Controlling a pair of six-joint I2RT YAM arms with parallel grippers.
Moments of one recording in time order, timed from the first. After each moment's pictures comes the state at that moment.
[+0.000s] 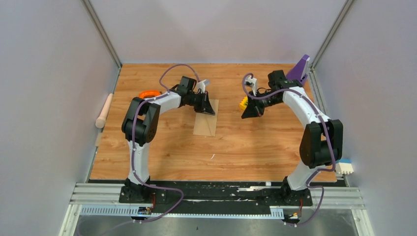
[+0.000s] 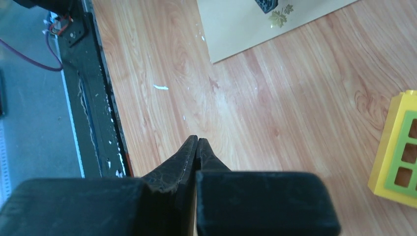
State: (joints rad) left arm -0.40 2.07 1.41 -0.19 0.76 -0.36; right arm 0.17 1.66 1.37 -0.97 -0.95 -0.67
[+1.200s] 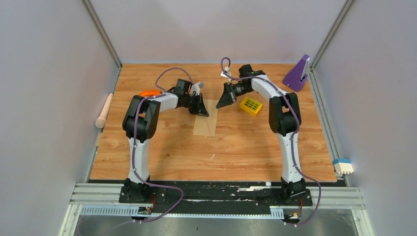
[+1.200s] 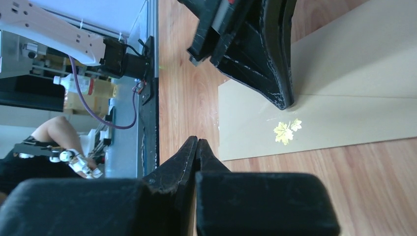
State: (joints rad) left arm -0.36 2.14 1.39 -0.19 0.68 -0.33; right arm 0.29 2.34 1.97 -0.89 -1.29 -0.32
